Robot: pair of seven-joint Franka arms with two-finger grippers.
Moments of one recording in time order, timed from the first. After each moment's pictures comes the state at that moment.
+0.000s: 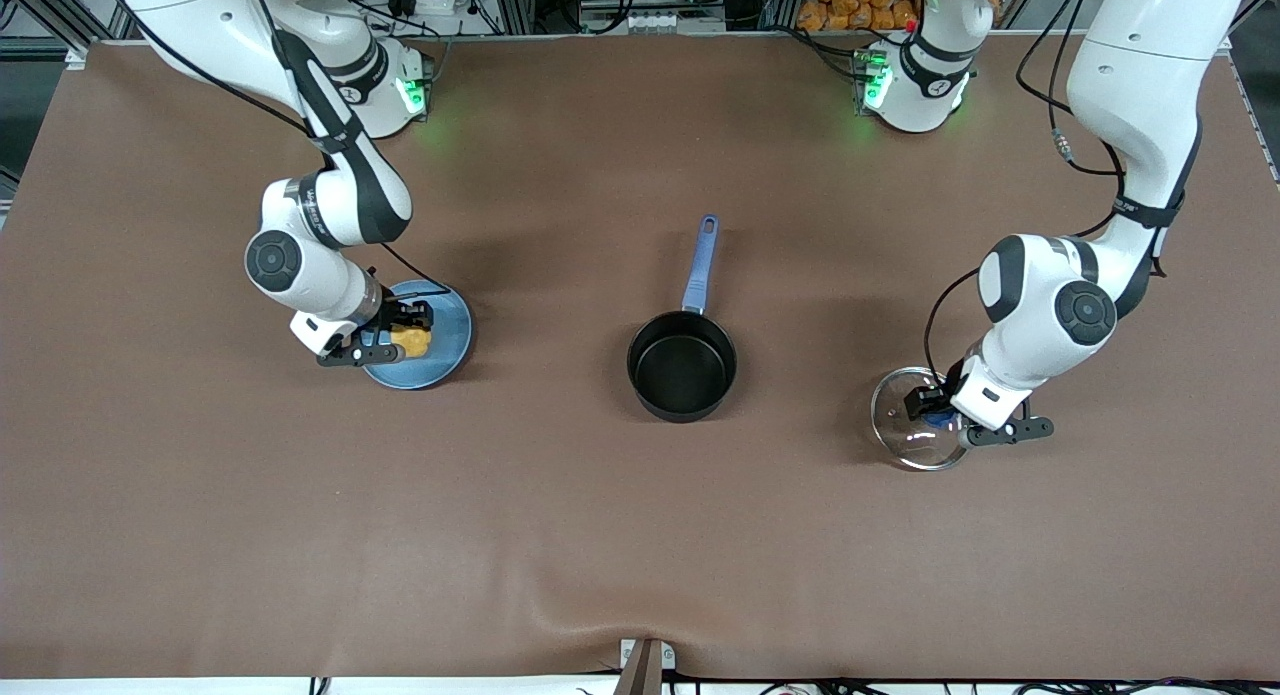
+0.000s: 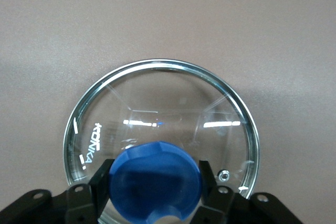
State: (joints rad) left arm 0.08 0.51 -0.20 -1.99 0.02 2.60 -0.24; right arm 0.15 0.31 0.07 -2.29 0.13 2.49 0.06
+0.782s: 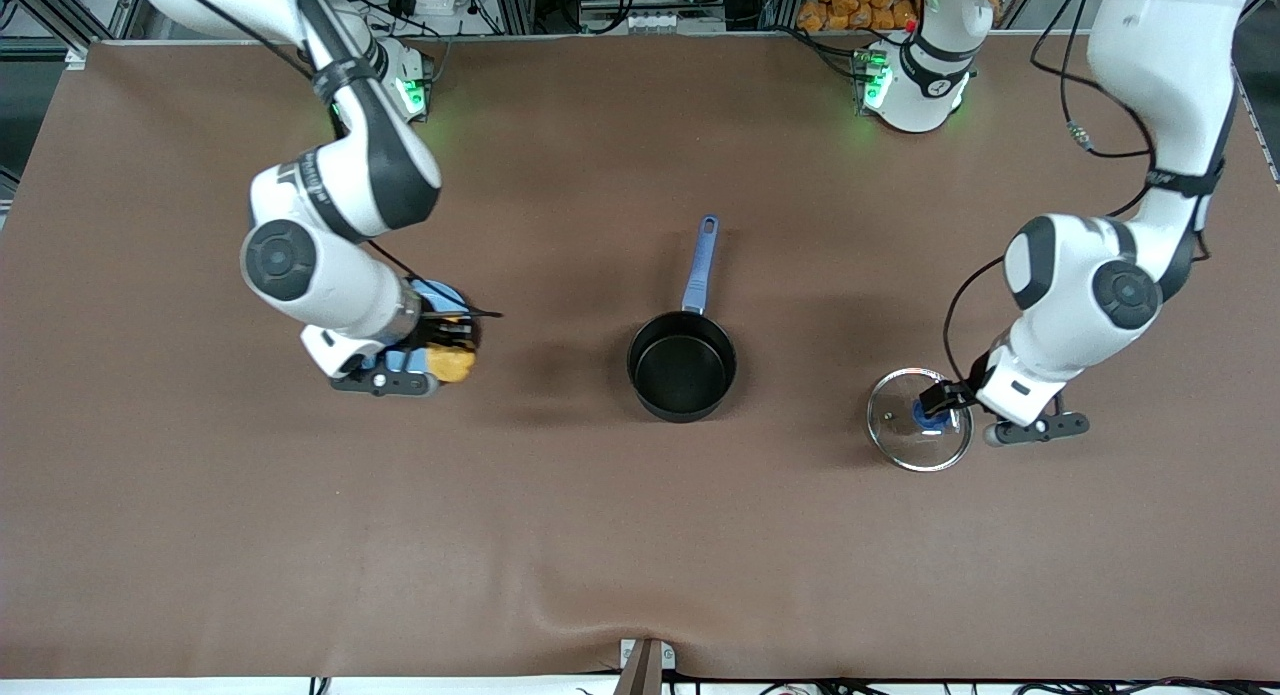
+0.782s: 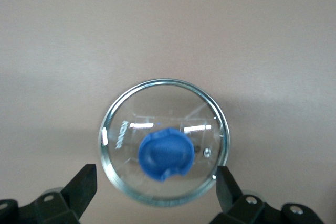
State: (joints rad) left arm 0.09 0.35 -0.20 -1.96 0.02 2.42 -0.24; right arm 0.36 0.40 0.08 -1.64 0.15 2.00 0.50
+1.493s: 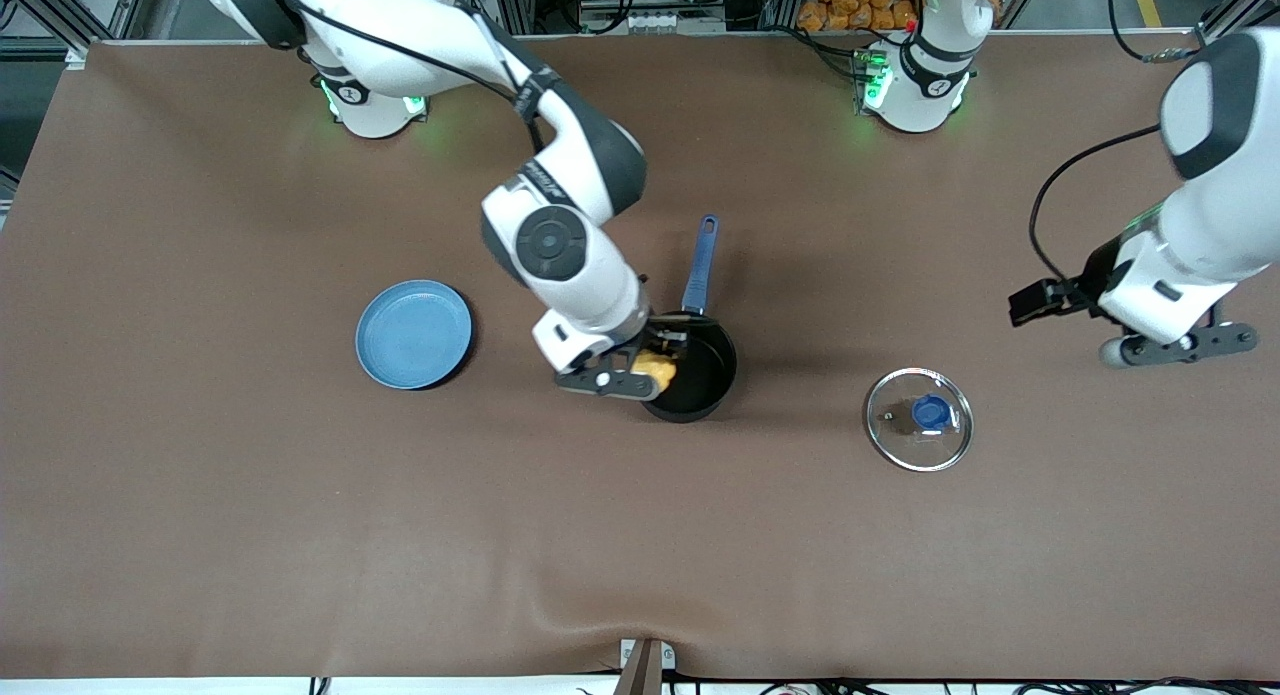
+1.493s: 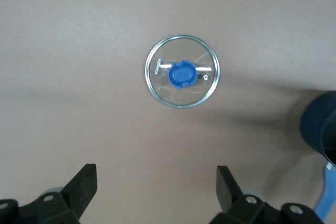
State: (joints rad) left arm 0.09 0.13 -0.20 -1.62 0.00 1.69 -0.22; right arm 0.66 0.79 0.08 -1.14 0.17 2.09 0.82
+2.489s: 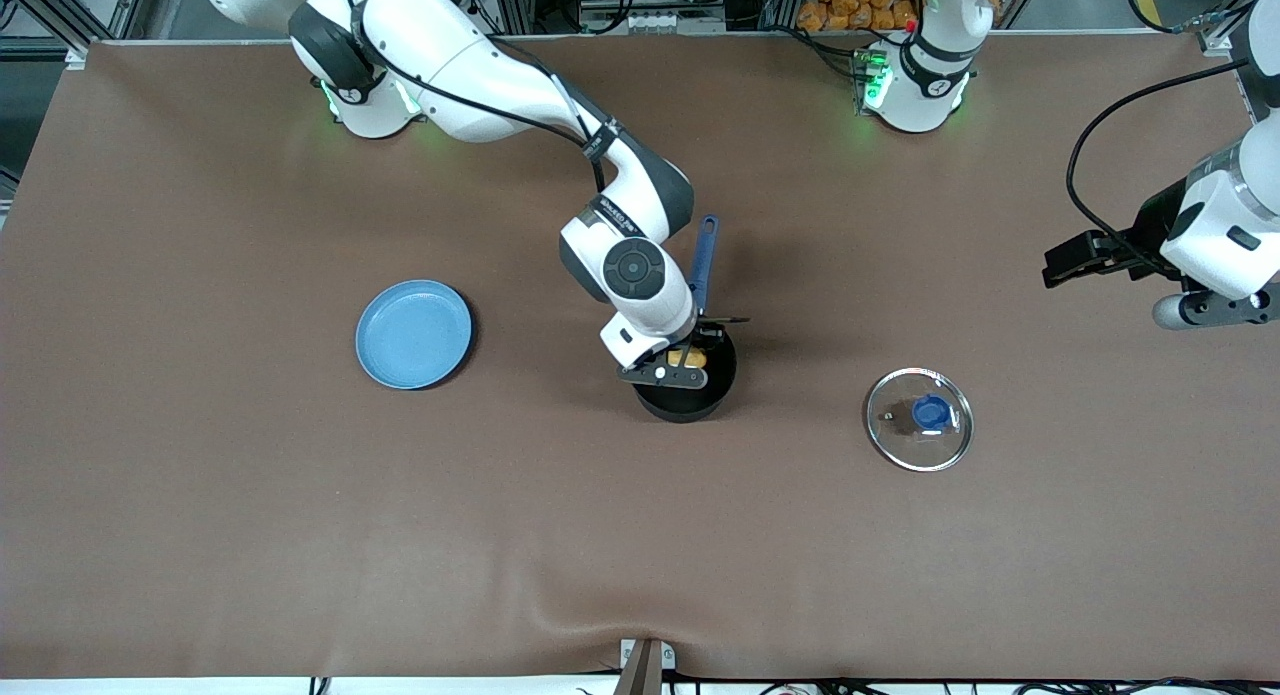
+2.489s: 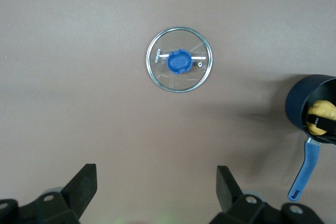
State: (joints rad) left arm 0.09 0.13 -0.20 -1.48 0.00 1.53 -0.20; right arm 0.74 0.97 0.08 -1.12 0.17 2.19 0.84
